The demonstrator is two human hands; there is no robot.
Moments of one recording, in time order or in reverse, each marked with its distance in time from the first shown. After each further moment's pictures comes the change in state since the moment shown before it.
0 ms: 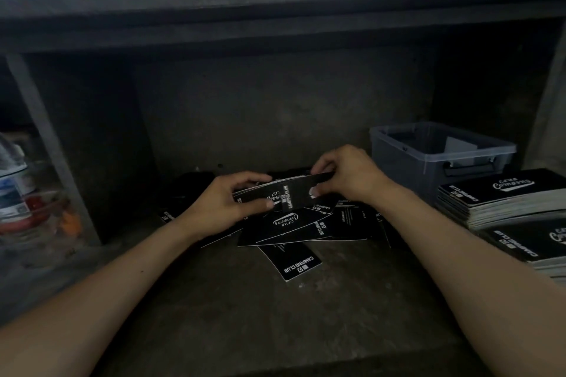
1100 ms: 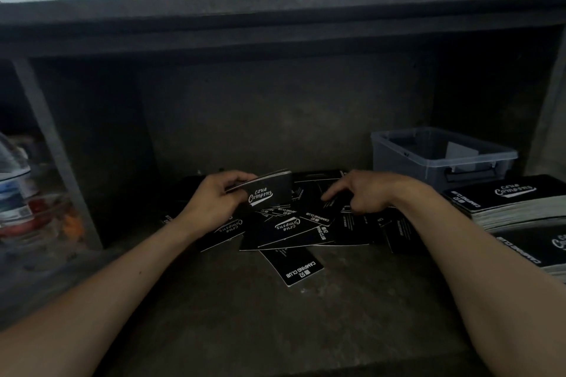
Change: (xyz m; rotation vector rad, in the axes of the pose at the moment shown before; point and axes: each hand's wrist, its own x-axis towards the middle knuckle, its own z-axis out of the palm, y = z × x) left_hand 0.007 -0.001 -0.007 0.035 0.197 -0.130; right_hand -0.001 0.014 -0.019 -0.314 -0.497 0.075
